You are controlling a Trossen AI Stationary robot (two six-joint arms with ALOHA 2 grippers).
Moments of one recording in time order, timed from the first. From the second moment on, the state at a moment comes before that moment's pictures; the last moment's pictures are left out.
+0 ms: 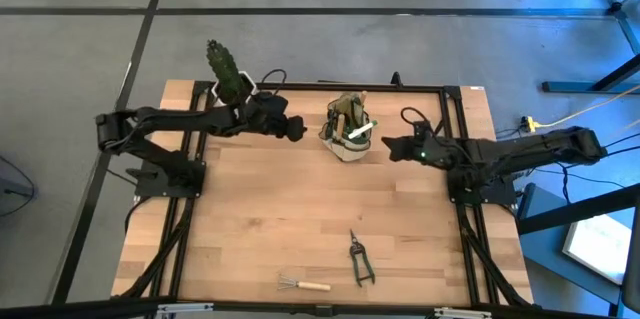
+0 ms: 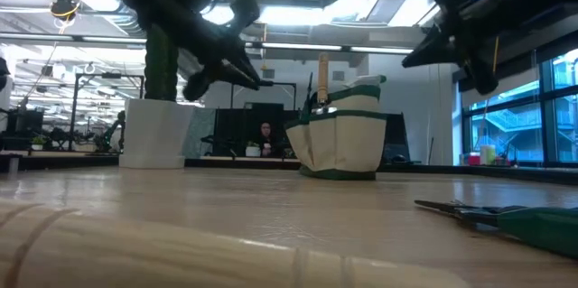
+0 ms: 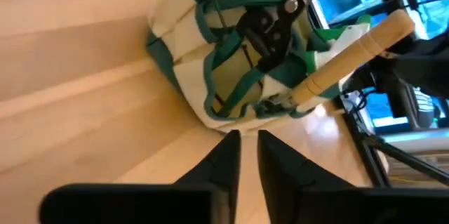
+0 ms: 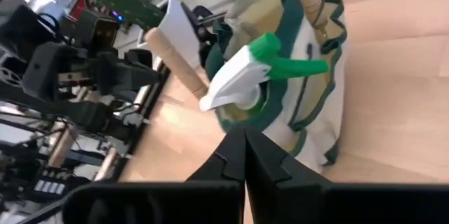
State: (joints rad) left arm 0.38 1.37 0.77 0.03 0.10 -0.89; right arm 0.07 0.85 0.45 -0.06 0.55 1.15
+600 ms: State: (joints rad) left arm 0.37 1.56 0.81 0.17 0.05 -0.84; right arm -0.05 0.85 0.45 -0.13 0.38 1.08
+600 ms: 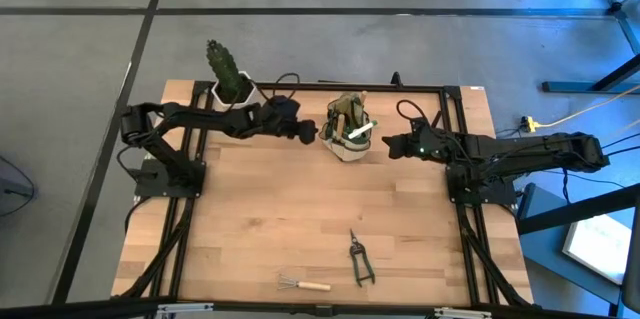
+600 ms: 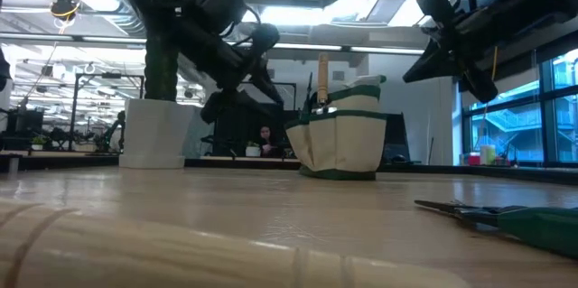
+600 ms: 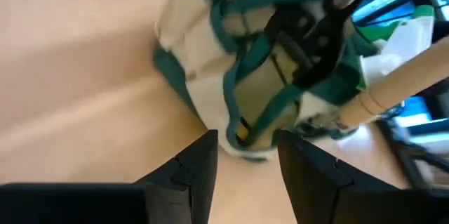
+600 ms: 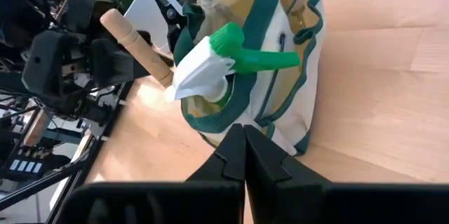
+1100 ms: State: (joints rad) left arm 0.34 1.67 0.86 0.18 0.04 -0.77; right arm -0.05 0.85 0.45 -0.13 0.38 1.08
